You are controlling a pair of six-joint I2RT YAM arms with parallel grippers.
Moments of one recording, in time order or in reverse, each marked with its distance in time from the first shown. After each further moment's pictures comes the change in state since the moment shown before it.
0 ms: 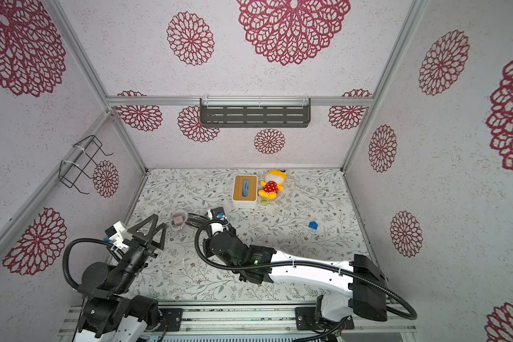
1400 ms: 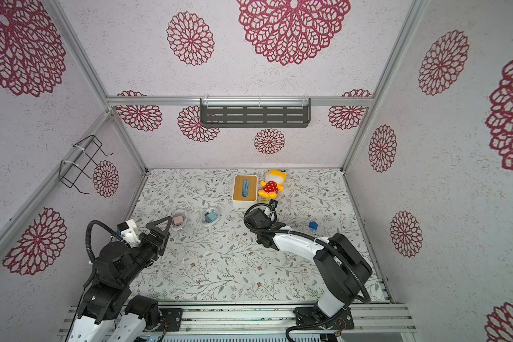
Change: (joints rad) left arm 0.000 0.152 0.049 -0.248 -0.034 0.204; right arm -0.505 0.233 -0.136 -0.151 -0.093 0.427
